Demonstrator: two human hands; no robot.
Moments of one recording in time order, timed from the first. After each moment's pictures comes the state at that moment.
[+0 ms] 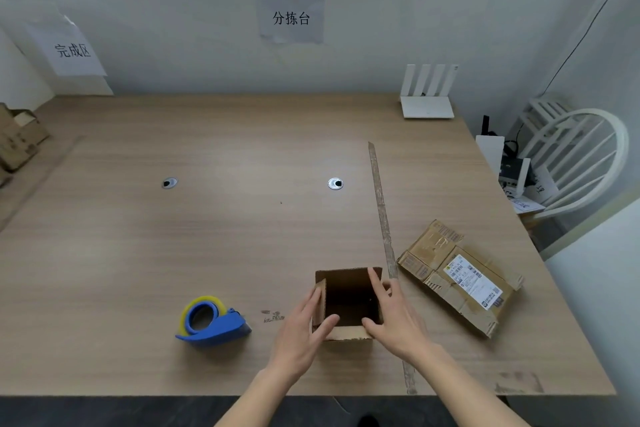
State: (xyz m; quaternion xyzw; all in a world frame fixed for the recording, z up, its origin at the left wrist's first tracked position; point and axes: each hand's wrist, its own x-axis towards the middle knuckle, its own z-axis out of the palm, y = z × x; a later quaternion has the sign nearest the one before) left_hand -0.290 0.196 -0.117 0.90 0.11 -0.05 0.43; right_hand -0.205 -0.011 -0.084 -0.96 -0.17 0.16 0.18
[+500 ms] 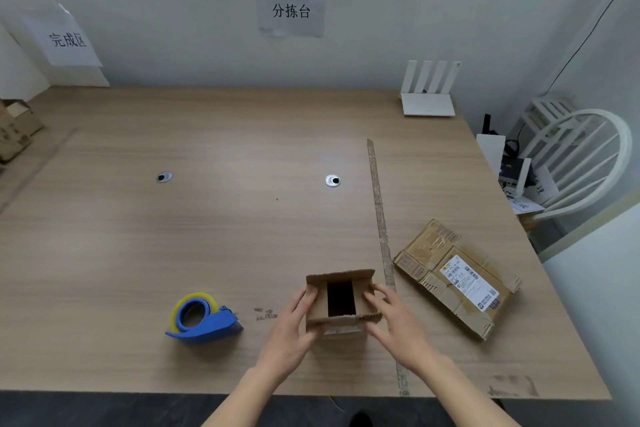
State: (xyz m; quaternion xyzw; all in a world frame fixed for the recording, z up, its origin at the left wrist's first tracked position) left_hand -0.288 0.201 -0.141 0.89 0.10 -0.06 0.45; right_hand -0.201 -0.037 -0.103 -0.93 -0.20 0.20 0.25
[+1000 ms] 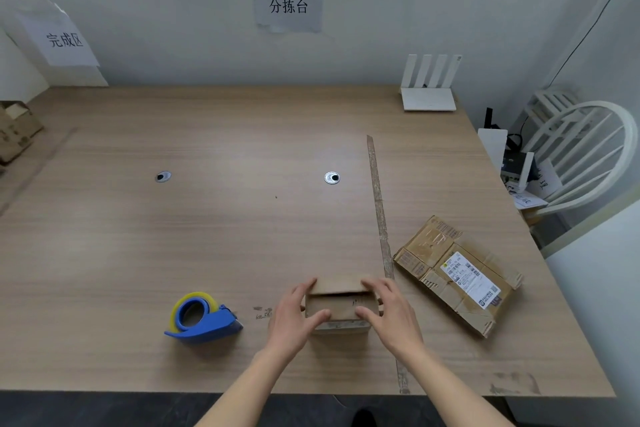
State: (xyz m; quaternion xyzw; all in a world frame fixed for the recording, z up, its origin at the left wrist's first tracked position) left_hand -0.260 0.194 -0.125 0.89 0.17 -0.04 0.42; right_hand -0.196 -0.020 -0.105 -0.92 -0.12 0.13 0.34
